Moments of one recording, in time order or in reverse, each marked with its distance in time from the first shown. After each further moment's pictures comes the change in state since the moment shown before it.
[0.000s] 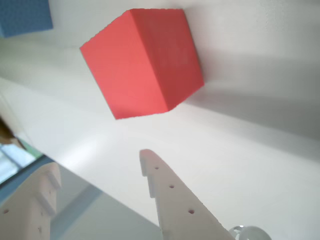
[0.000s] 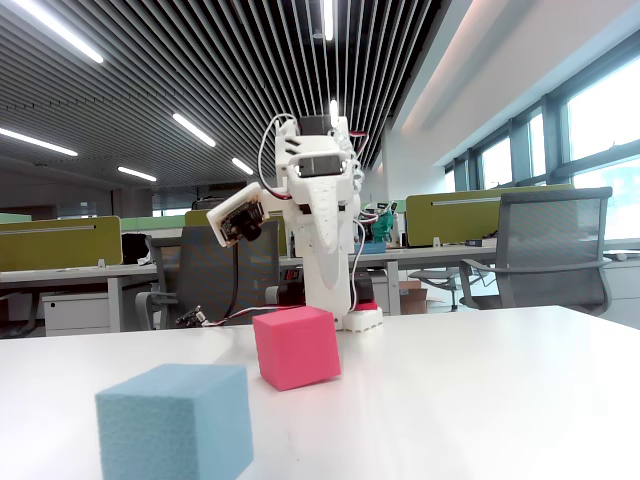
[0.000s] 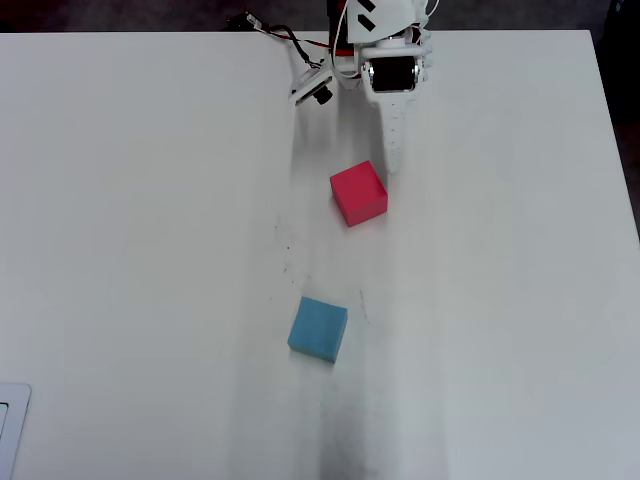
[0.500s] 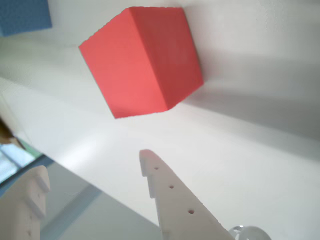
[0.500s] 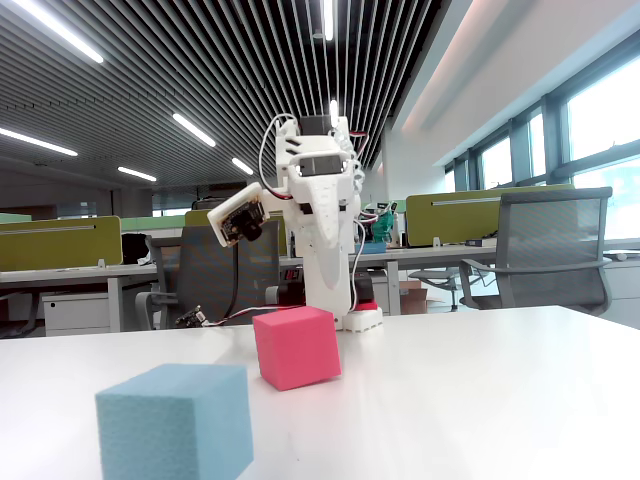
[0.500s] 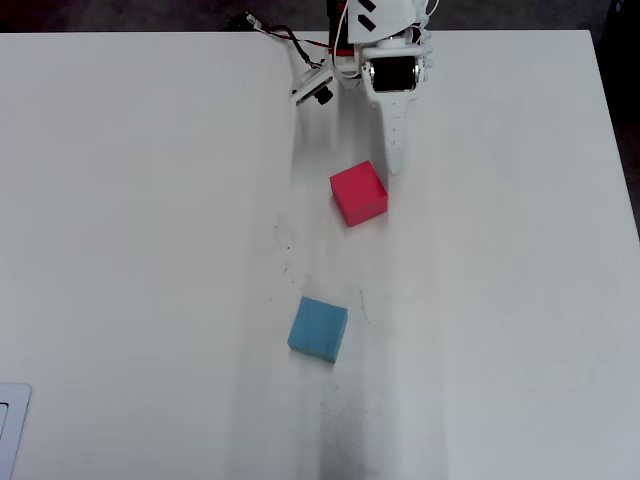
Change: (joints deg) arm -0.5 0.0 0.0 0.0 0.0
